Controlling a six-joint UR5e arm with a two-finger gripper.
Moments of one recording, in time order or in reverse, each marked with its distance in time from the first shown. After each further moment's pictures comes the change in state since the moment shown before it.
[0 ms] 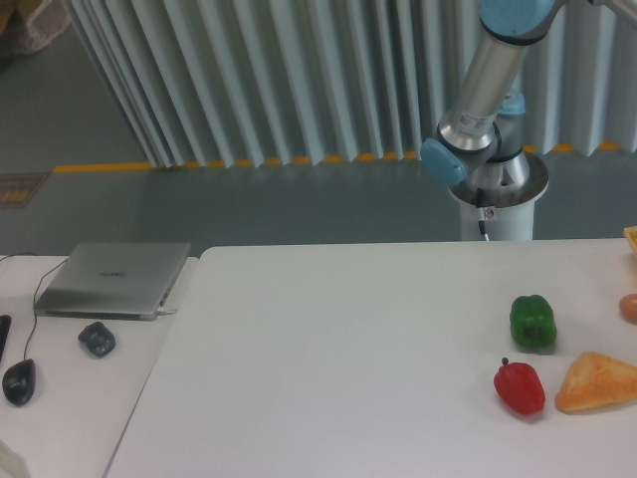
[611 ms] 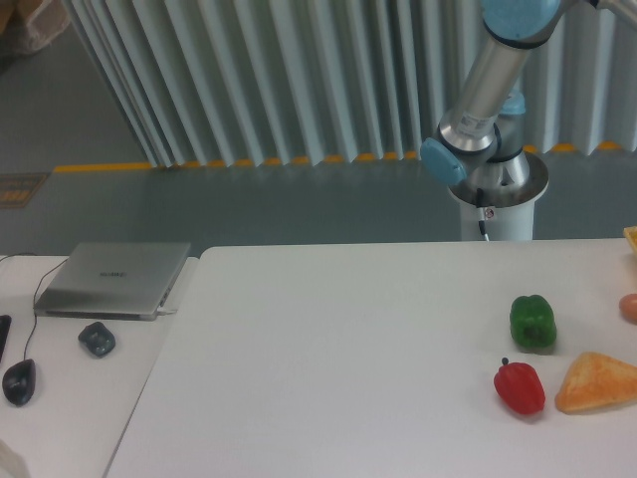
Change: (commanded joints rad) arm -0.005 -0.034 0.014 0.021 0.003 -0.014
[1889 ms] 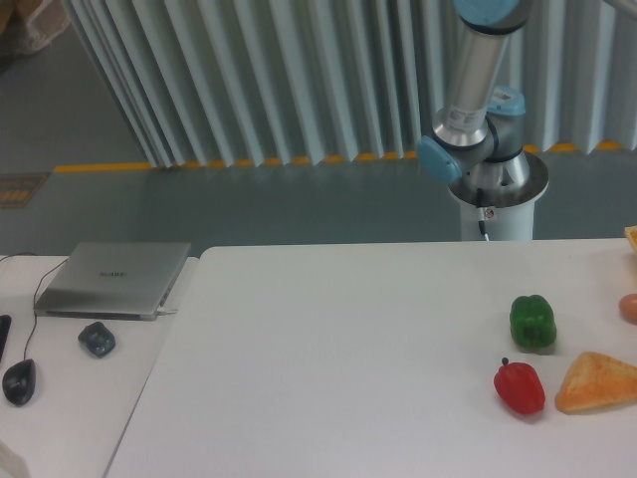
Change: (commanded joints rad) arm -0.199 0.218 0.063 -0.247 -0.008 -0.058
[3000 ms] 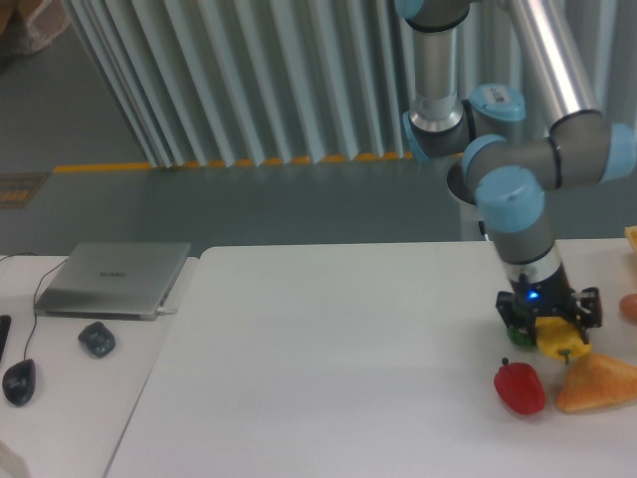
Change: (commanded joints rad) arm -0.510 -0.130 -0.094 0.047 0.597 -0.043
